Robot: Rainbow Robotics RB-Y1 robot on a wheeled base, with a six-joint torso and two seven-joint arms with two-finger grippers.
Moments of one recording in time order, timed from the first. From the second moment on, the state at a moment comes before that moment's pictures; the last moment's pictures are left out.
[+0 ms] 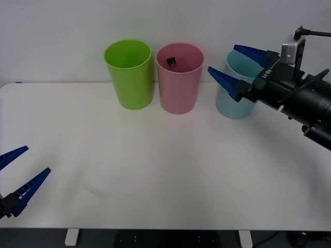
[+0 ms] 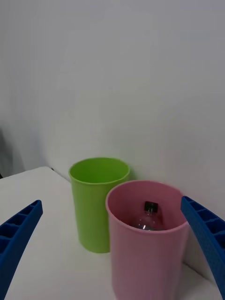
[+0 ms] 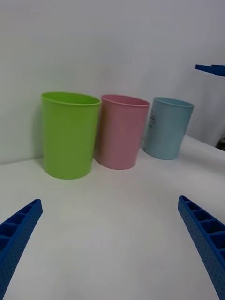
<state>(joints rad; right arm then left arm) -0.27 -0.71 0.07 -1.75 1.04 -0.62 -0.22 0.35 0.40 0.52 -1.66 -0.96 -1.22 0.00</state>
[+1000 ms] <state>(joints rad) 0.09 -0.68 -0.31 -1.66 0.99 -1.19 0.10 0.35 0.40 0.52 -1.66 -0.96 -1.22 0.00</state>
